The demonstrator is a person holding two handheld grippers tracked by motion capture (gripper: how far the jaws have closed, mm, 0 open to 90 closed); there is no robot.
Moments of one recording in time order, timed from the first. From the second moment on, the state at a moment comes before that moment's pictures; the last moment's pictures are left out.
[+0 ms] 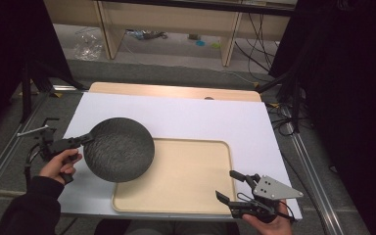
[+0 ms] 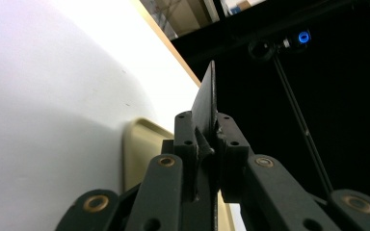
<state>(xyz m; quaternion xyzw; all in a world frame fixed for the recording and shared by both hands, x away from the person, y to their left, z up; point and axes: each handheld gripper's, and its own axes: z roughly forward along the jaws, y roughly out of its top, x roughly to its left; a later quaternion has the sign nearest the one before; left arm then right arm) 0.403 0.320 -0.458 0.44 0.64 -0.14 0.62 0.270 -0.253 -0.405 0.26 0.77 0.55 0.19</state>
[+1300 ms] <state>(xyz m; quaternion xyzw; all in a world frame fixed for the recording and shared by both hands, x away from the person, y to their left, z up) 0.420 0.207 -0.466 0.53 0.60 -0.20 0.56 0.271 -0.254 -0.404 0.25 0.76 0.57 0.19</state>
